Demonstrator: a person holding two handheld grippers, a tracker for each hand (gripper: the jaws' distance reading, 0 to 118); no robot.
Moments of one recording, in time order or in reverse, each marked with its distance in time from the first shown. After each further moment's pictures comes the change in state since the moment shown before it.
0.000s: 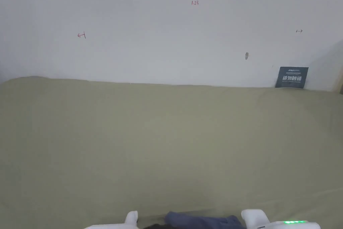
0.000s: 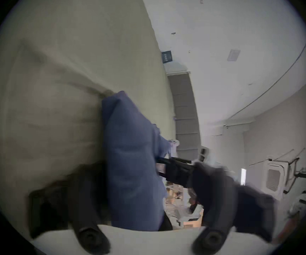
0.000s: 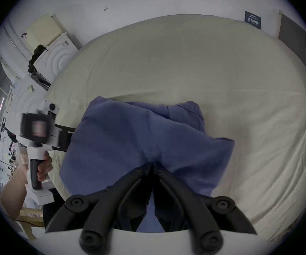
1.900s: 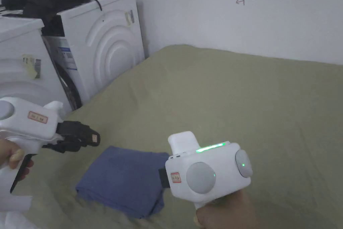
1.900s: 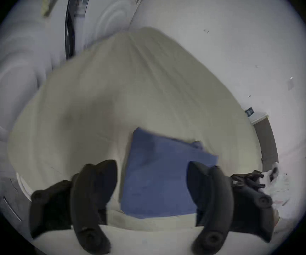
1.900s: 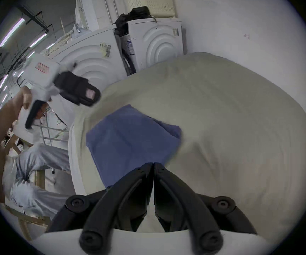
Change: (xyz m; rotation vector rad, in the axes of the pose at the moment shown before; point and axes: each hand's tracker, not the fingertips) left arm -0.025 0.089 0.600 0.451 0.818 -0.184; right arm -0.516 0.065 -0.139 0.158 0.259 0.582
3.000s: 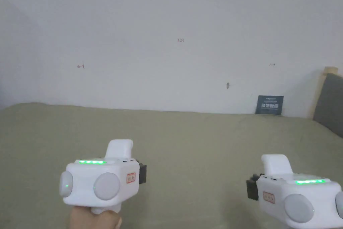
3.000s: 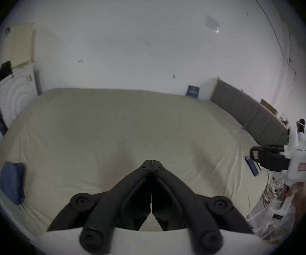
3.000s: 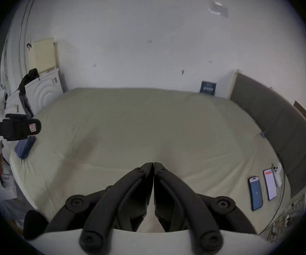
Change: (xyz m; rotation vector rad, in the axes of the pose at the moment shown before) left arm 0.590 -0.206 -0.077 0.361 -0.112 -0.439; right arm 0.330 -0.244 0.462 0.313 -0.749 -0.355
